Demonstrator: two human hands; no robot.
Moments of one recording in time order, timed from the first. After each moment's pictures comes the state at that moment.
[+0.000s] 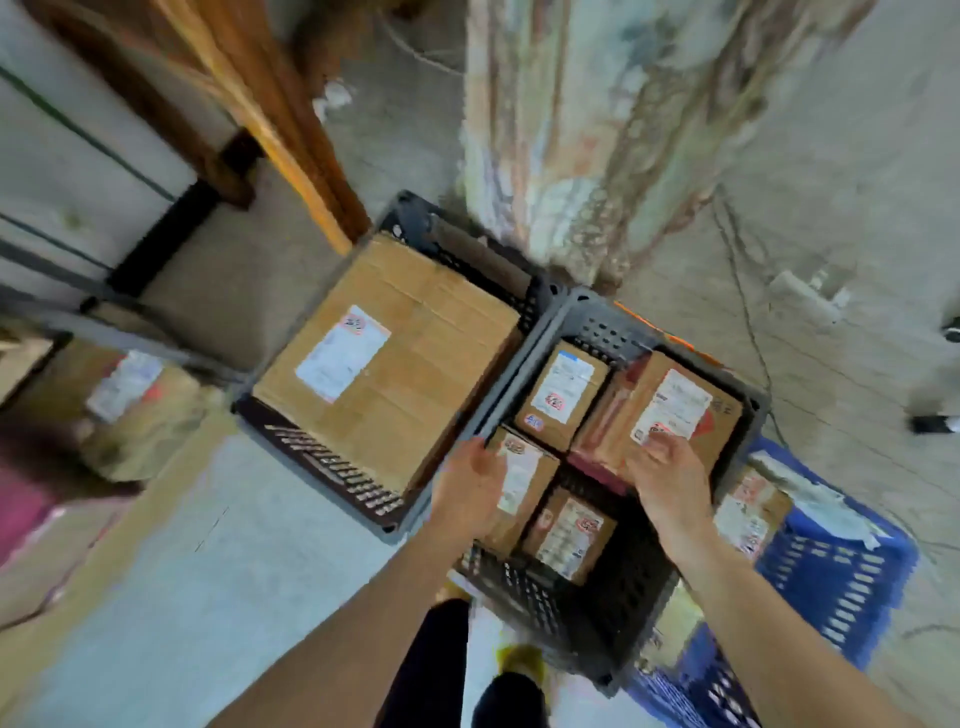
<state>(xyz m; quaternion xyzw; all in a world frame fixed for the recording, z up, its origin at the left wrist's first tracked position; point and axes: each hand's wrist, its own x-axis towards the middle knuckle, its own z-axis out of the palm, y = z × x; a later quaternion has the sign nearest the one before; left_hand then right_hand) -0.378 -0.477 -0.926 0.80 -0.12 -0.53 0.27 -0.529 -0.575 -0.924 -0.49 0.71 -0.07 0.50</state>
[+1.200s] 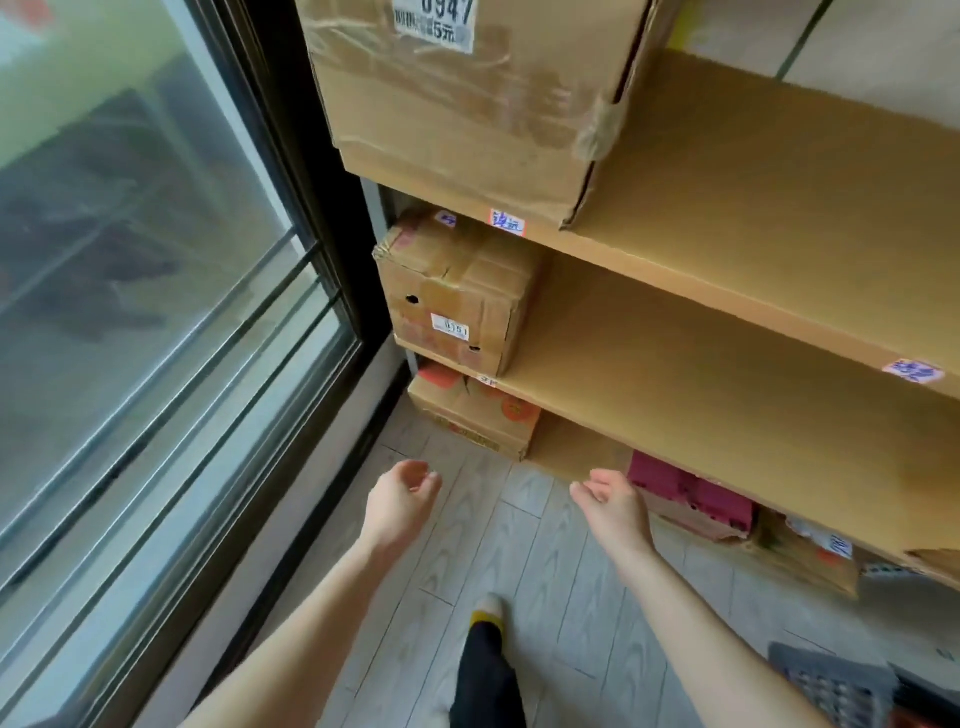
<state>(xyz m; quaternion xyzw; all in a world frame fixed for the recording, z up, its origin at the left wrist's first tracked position) -0.175 0.433 -0.757 0.77 0.41 -0.07 0.48 -0.094 0.231 -0.770 -0.85 0.11 0.24 0.45</state>
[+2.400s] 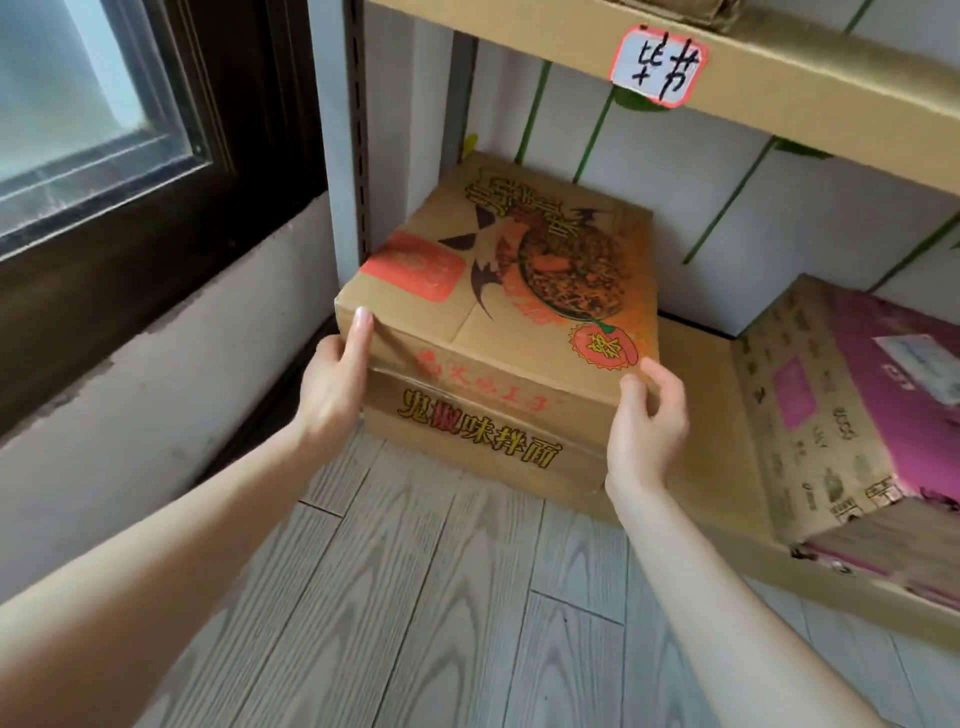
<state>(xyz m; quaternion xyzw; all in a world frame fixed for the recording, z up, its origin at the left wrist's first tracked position) 0.012 0.582 -1.237 0.71 0.28 0.15 0.63 0.057 0.355 -1.227 -0.75 0.14 -0.20 0.62</state>
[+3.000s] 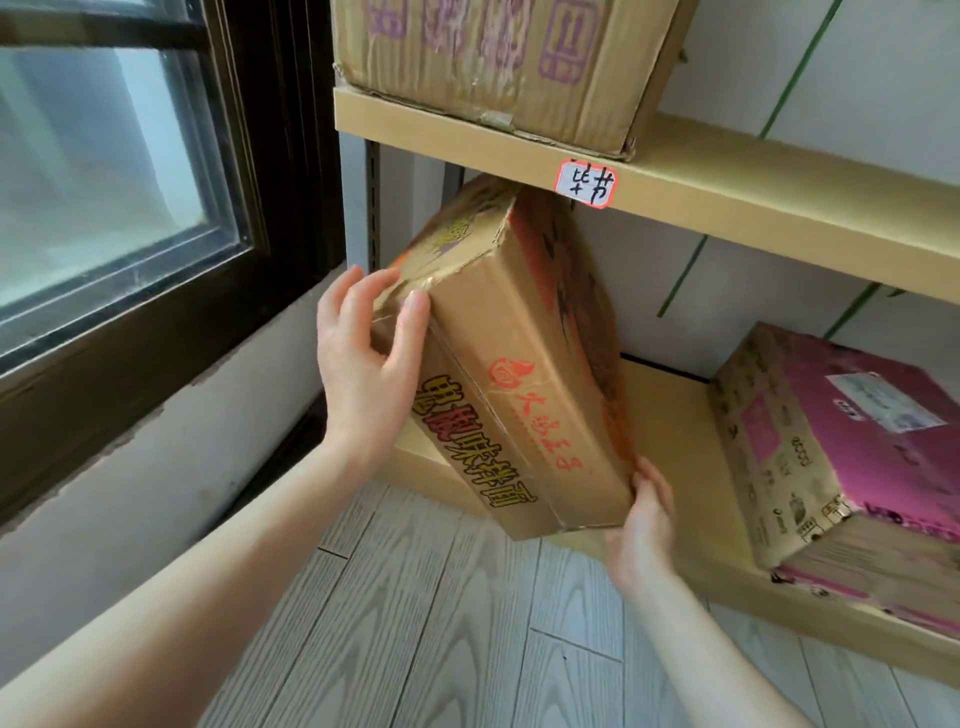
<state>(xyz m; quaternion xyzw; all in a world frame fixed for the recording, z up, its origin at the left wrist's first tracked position) -0.024 0.538 -1.144 0.75 0.13 0.40 0.51 0.017 0.326 -1.237 -0.58 0.23 -0.05 0.78</state>
